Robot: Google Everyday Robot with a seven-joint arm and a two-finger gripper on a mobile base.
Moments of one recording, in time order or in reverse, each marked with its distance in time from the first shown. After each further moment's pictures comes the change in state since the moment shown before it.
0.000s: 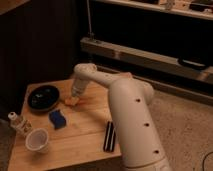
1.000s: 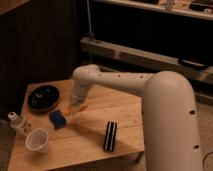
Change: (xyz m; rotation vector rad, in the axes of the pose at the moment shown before) arm -0.030 0.136 -0.012 -0.105 0.028 -0.263
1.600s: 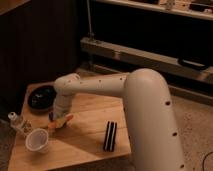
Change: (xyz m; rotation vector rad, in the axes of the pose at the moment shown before) arm -0.068 -0.002 0.034 -0.066 -0.017 -0.139
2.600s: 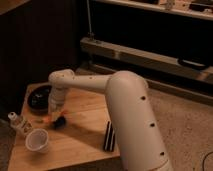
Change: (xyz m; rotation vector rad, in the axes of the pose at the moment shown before) arm 0.016 -0.044 0.011 -0.016 -0.022 0.036
